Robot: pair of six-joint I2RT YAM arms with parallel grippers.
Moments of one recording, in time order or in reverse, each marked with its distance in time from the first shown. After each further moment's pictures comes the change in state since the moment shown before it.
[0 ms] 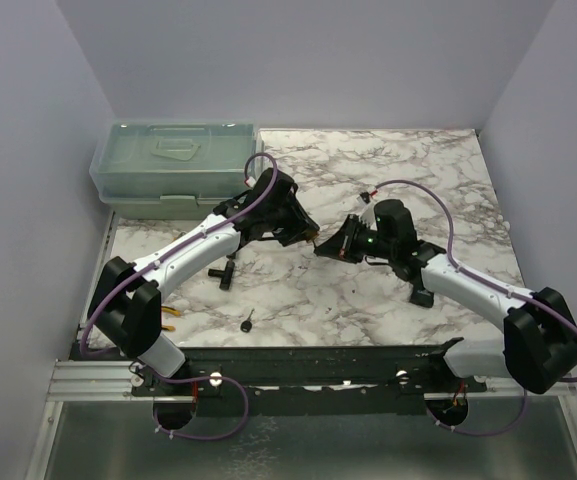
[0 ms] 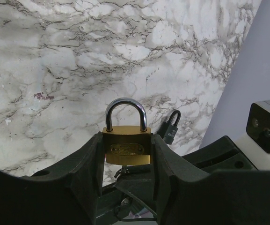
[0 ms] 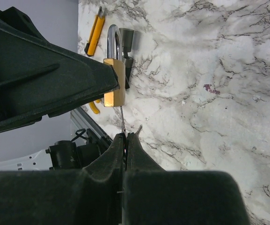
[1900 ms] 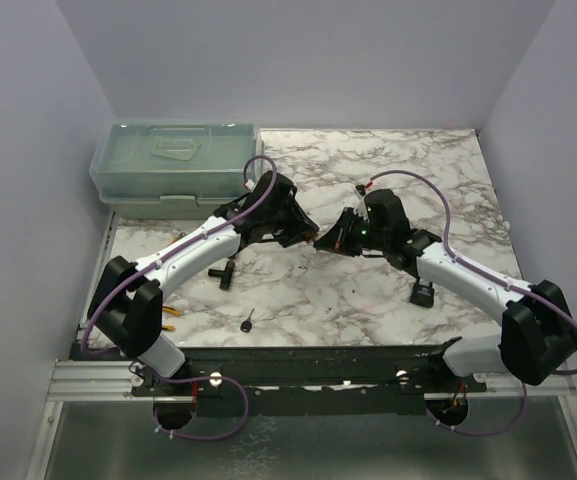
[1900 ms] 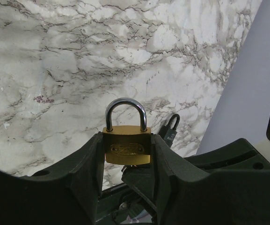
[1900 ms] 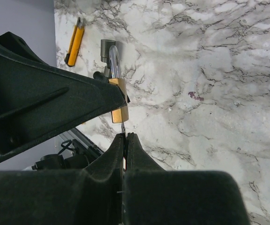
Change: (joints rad) left arm 0.001 0.000 -0.035 0.046 -0.006 -0.010; right arm 0.017 0.046 0.133 -0.171 0.124 -0.042
